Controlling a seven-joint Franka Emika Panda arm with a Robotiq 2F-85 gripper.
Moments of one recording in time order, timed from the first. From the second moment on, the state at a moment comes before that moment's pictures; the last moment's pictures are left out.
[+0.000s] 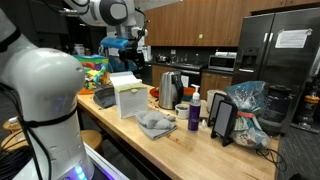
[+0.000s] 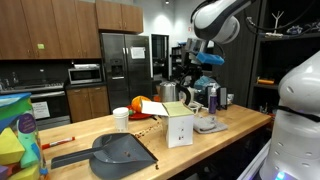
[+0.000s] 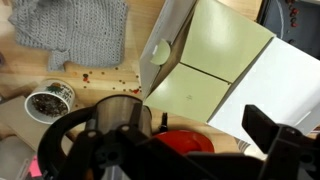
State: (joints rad) arm 0.08 -0.70 0.09 -2.77 0.19 2.33 0.06
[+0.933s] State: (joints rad) arm 0.01 -0.76 0.03 -2.77 0.13 2.13 0.07
